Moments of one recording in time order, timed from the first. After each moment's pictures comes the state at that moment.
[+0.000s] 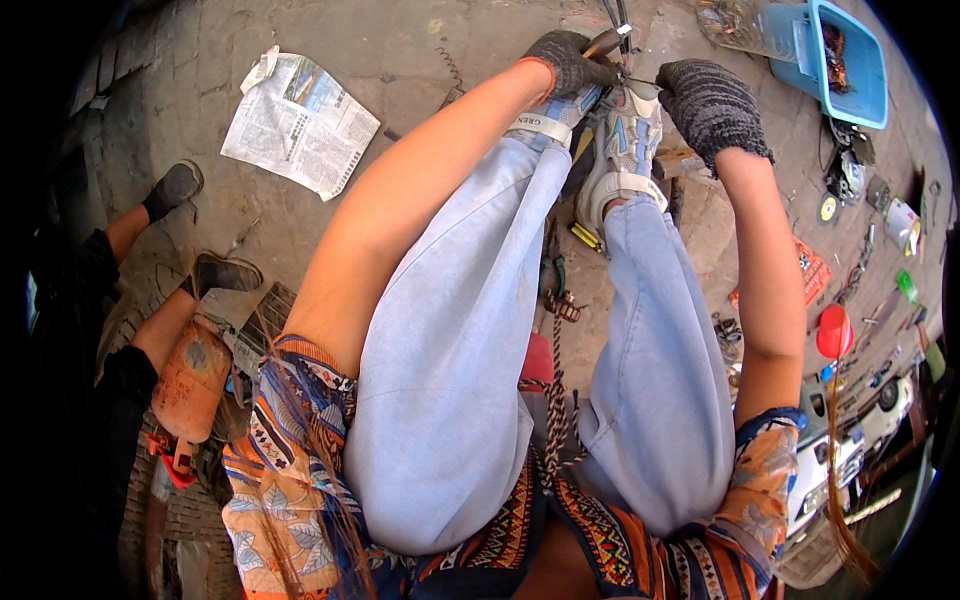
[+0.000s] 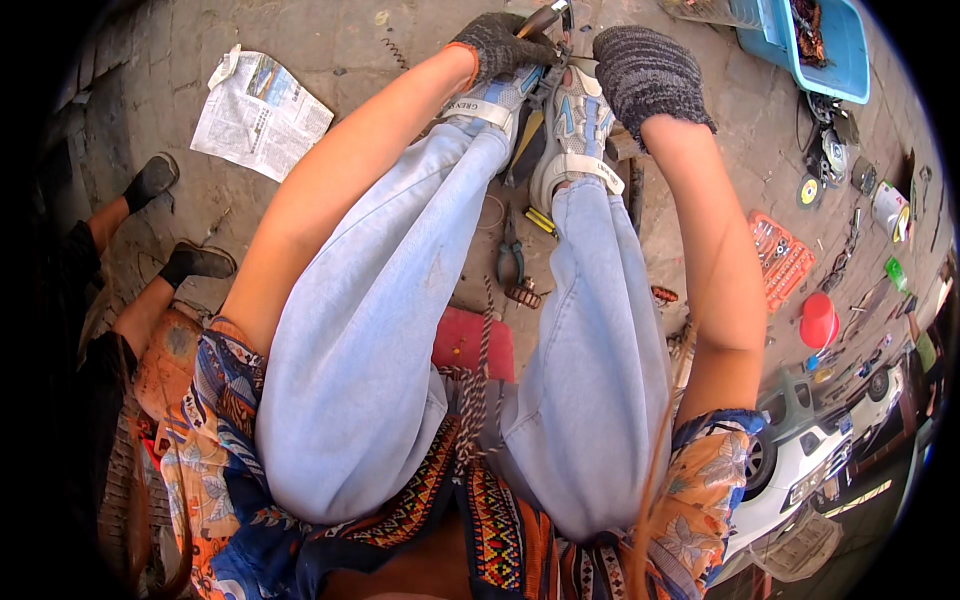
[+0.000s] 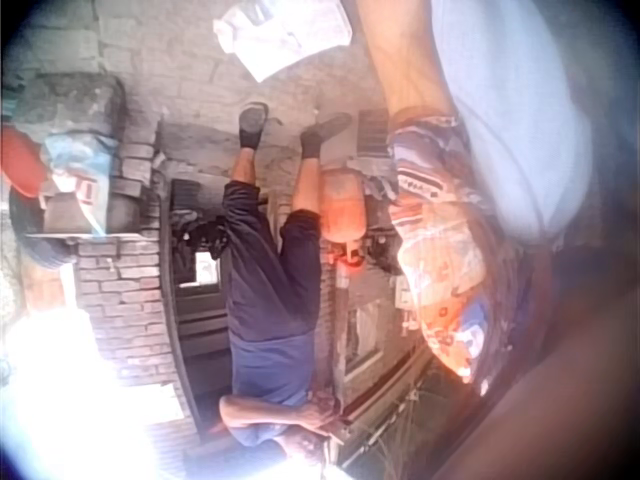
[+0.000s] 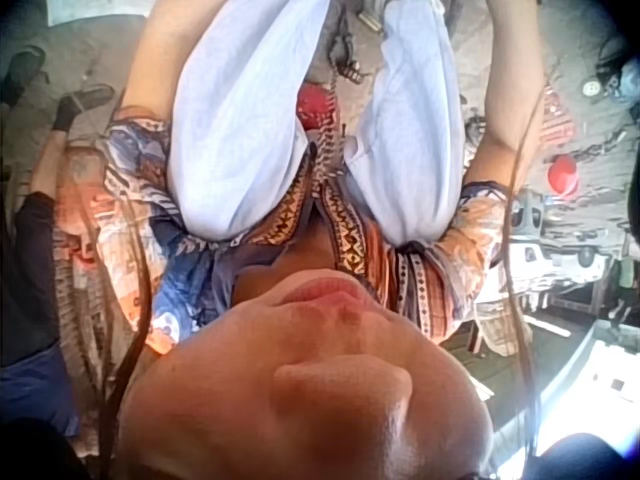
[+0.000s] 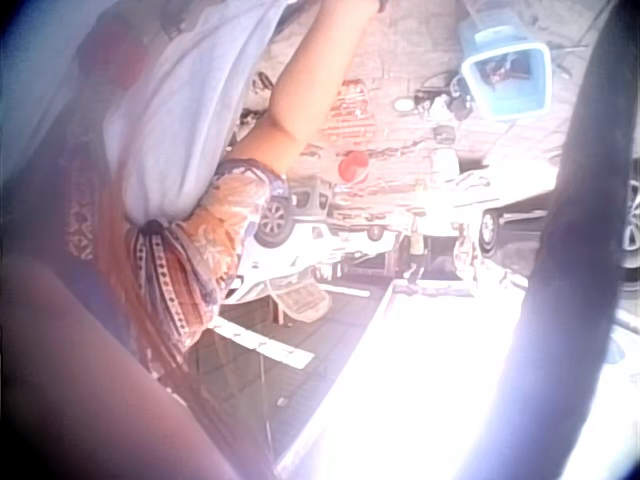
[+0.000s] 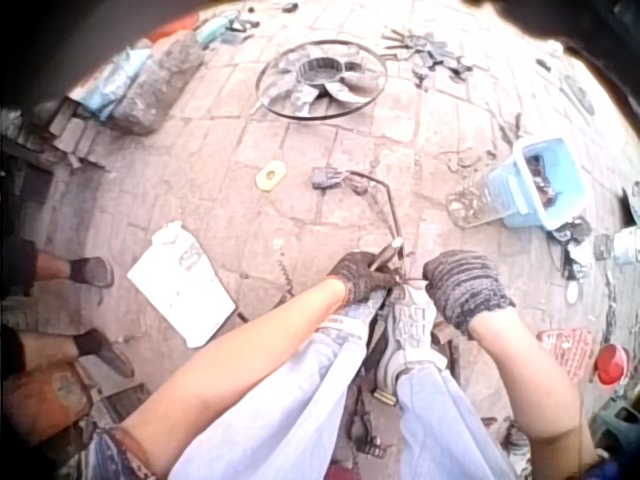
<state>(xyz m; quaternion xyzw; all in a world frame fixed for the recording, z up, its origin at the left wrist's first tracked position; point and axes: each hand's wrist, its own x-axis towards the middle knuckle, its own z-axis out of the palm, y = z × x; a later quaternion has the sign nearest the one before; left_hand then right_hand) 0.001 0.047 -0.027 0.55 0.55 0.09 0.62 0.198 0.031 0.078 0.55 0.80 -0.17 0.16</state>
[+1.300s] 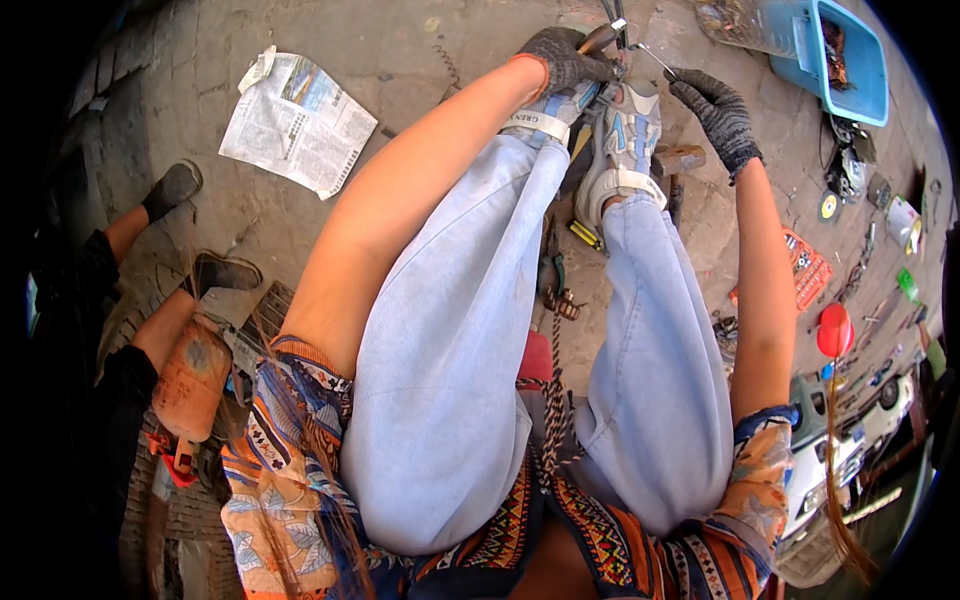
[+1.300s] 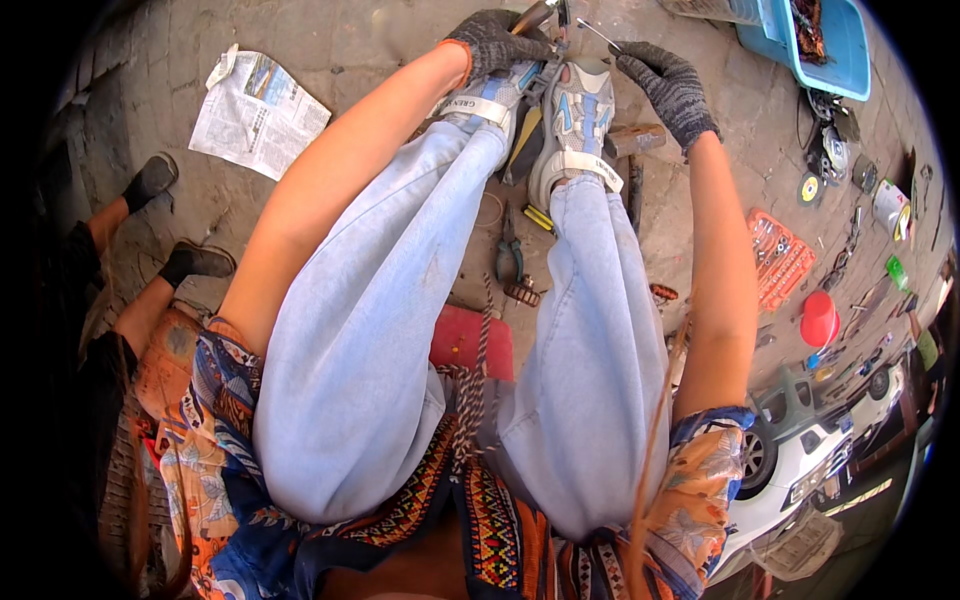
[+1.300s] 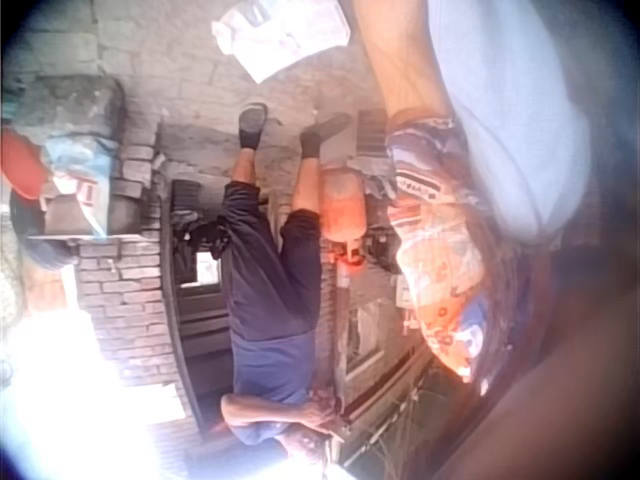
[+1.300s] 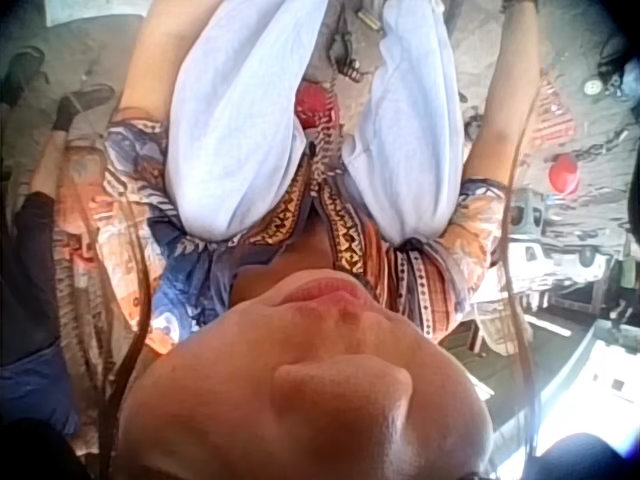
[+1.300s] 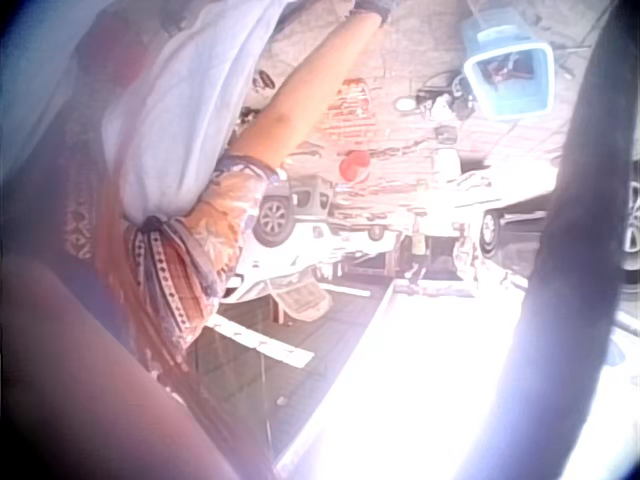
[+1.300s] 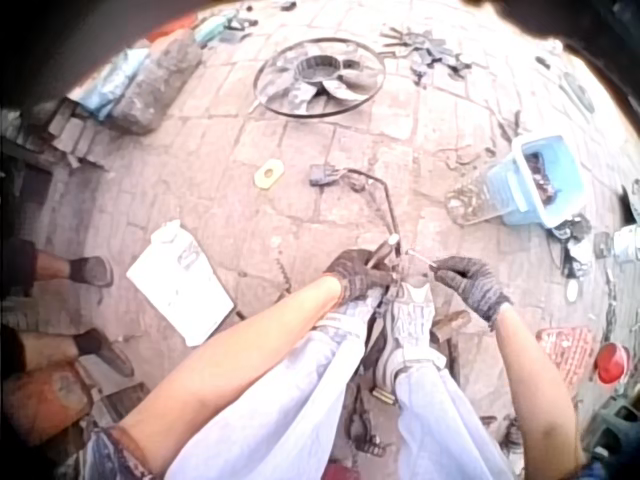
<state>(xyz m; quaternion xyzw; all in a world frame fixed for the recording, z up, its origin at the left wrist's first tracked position) -0.004 0.048 -0.026 0.55 0.55 0.07 0.63 0.271 0.004 -0.013 0.60 0.55 -0.55 -0.20</state>
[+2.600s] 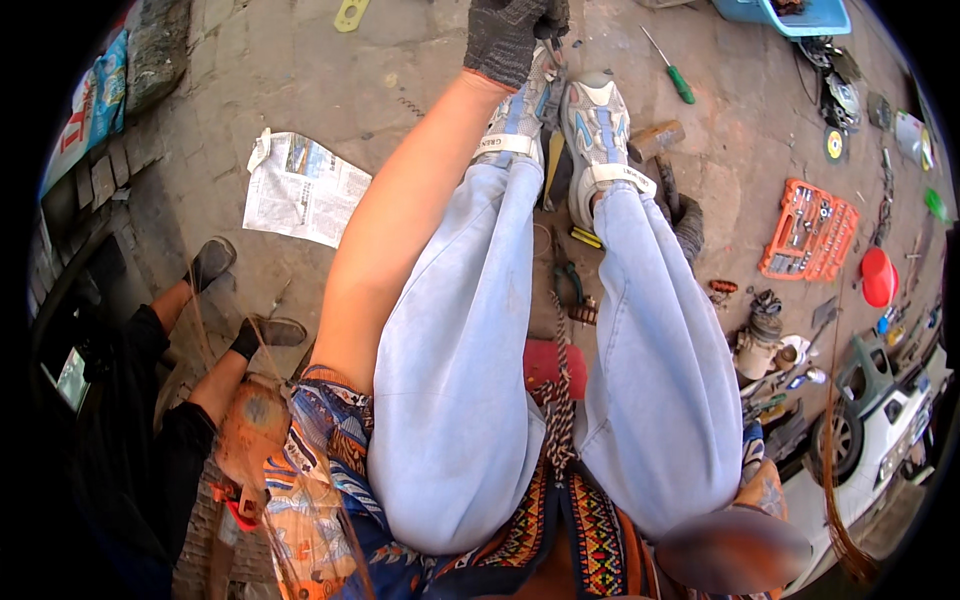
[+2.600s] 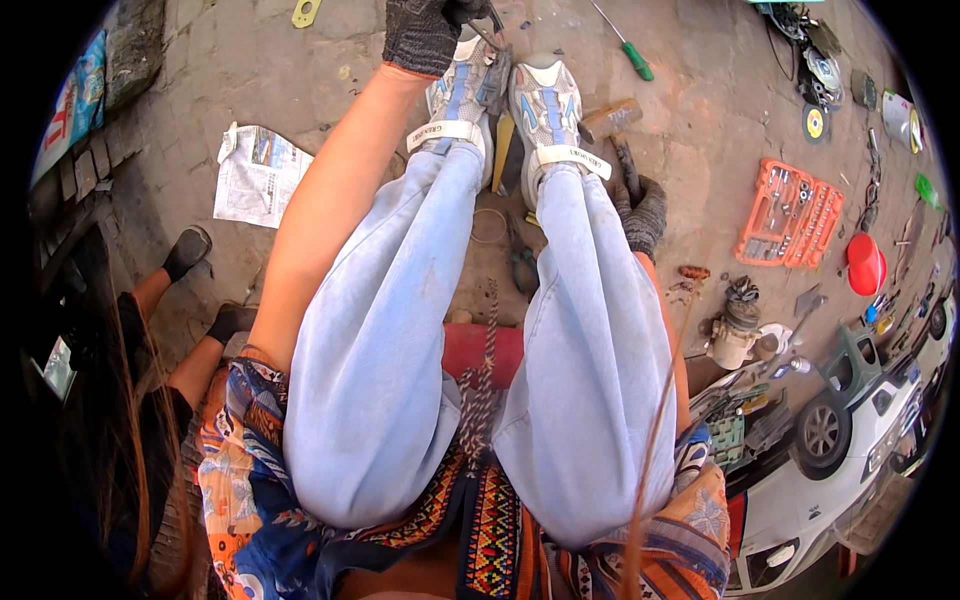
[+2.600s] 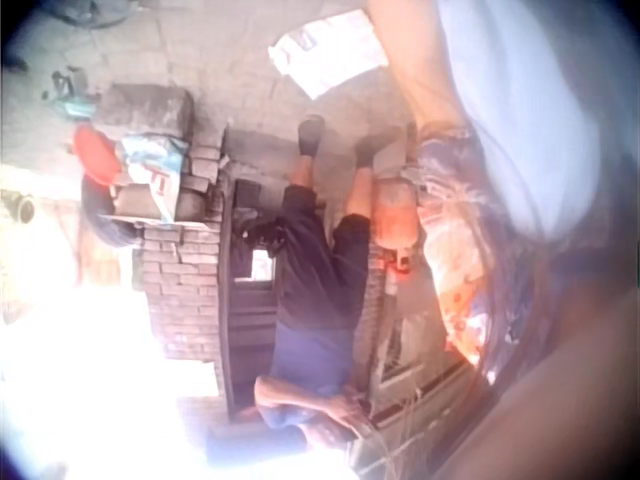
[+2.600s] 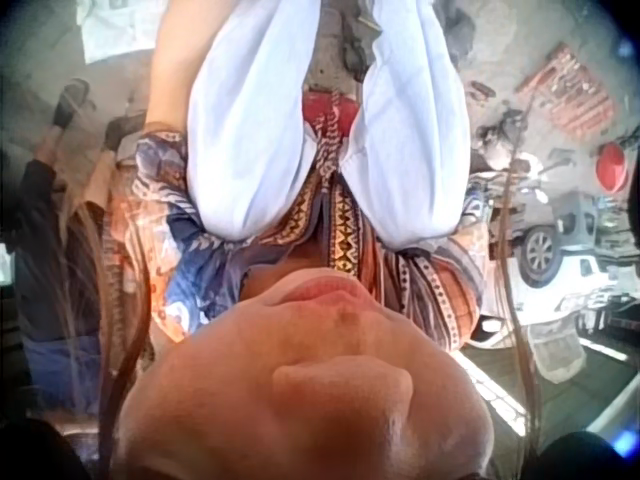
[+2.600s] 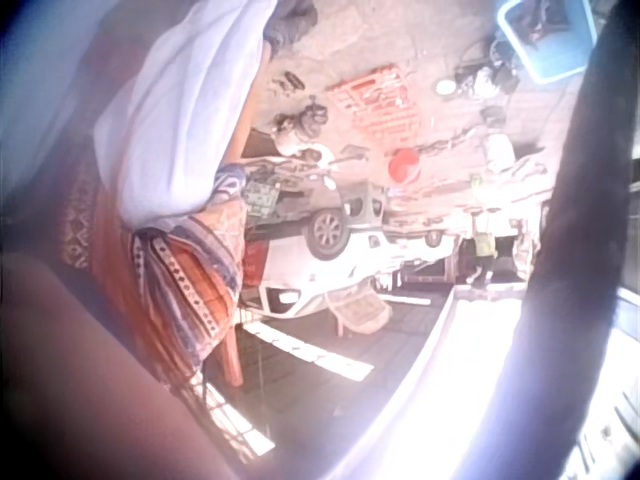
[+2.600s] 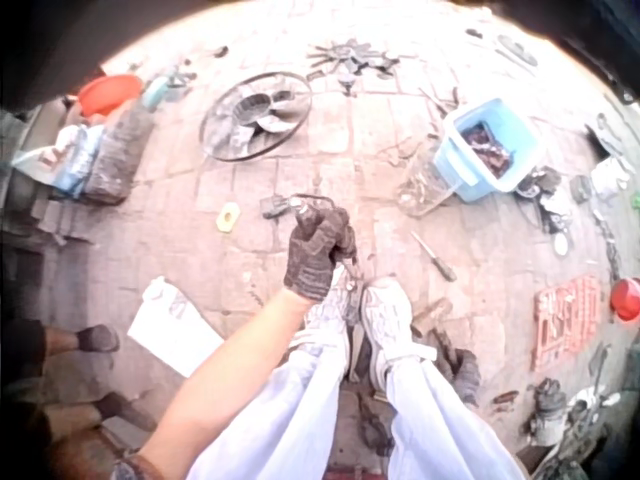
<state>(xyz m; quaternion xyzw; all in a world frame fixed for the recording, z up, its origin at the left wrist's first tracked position) 0.040 0.081 0.041 0.38 0.28 0.49 0.74 0.253 -0.228 -0.029 0.91 0.28 -0.30 -0.11</state>
